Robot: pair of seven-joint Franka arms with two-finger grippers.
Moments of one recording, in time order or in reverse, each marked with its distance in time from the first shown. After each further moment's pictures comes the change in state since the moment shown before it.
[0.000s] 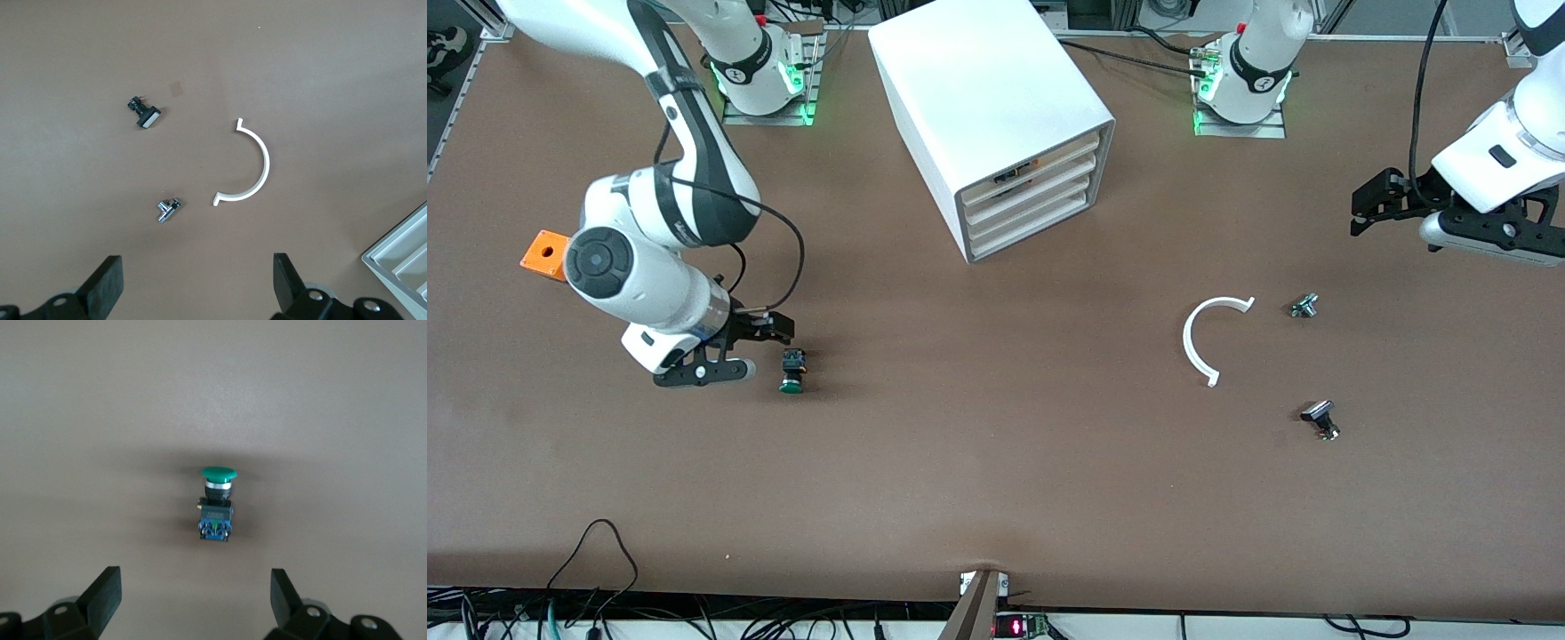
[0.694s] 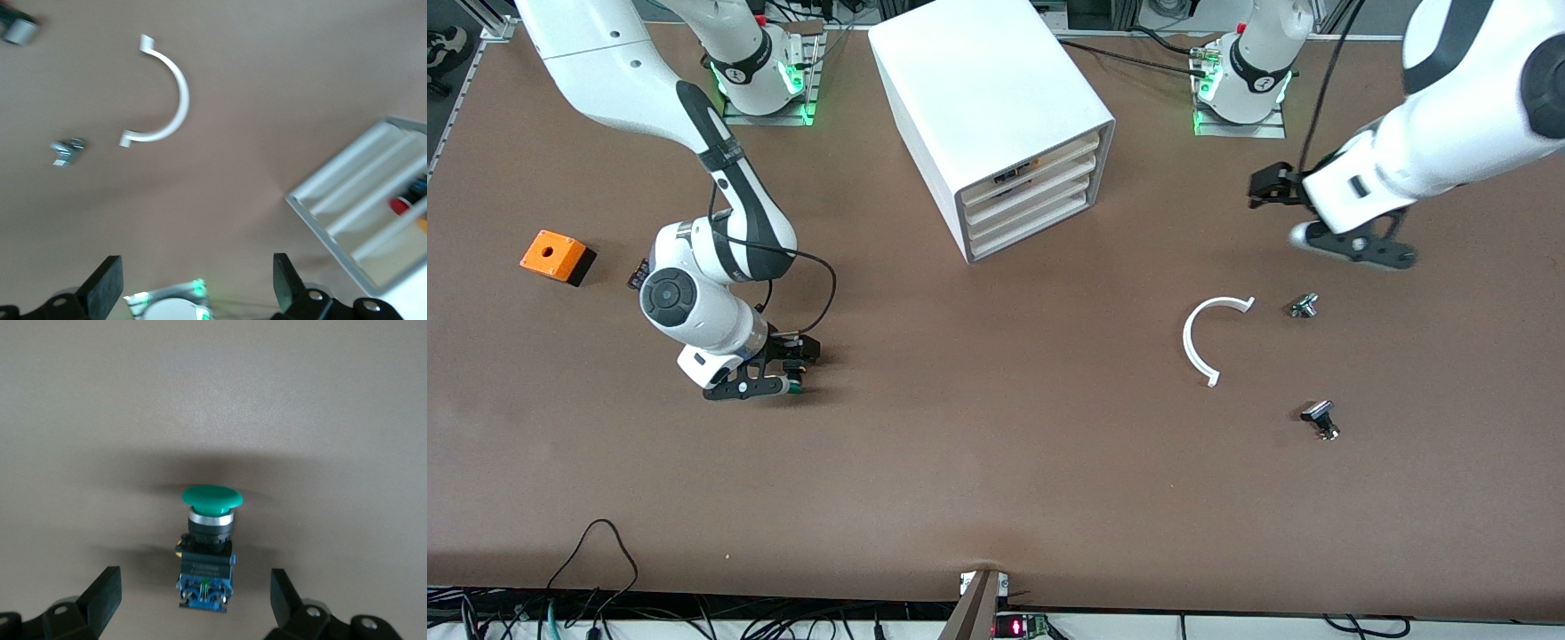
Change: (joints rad) left arm -0.007 0.109 -0.142 0.012 -0.174 -0.197 -0.132; right arm 0.000 0.151 -0.004 -0.104 0.000 0.296 -0.025
